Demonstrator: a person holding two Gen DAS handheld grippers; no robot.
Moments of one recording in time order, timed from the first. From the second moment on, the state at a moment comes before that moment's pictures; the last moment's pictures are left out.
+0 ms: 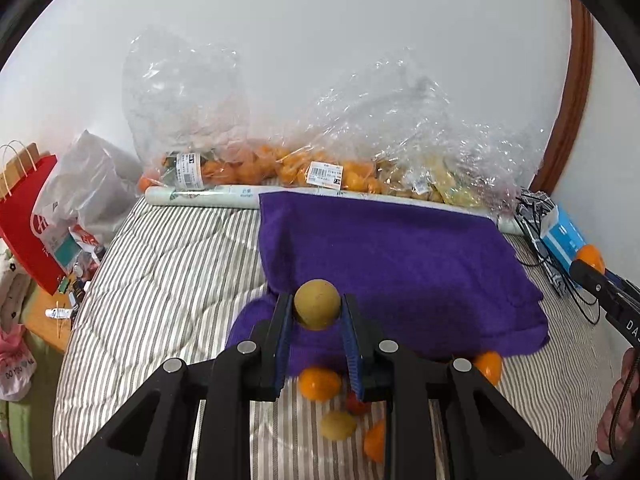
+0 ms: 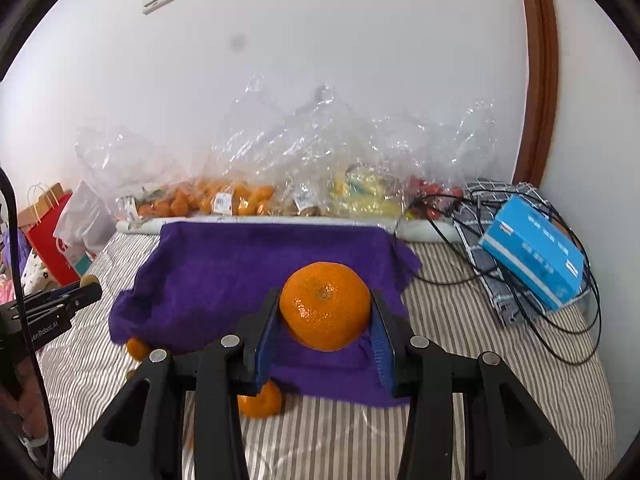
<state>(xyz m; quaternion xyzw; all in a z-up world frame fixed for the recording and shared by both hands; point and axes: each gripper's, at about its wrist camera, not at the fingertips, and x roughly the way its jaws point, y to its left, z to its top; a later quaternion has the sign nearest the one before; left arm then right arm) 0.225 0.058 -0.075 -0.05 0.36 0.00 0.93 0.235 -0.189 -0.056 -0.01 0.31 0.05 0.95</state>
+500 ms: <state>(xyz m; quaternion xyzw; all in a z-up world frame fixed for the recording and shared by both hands) 0.275 0.053 -0.084 -0.05 0.36 0.00 0.93 0.290 -0.182 -0.055 -0.01 0.31 0.07 0.95</state>
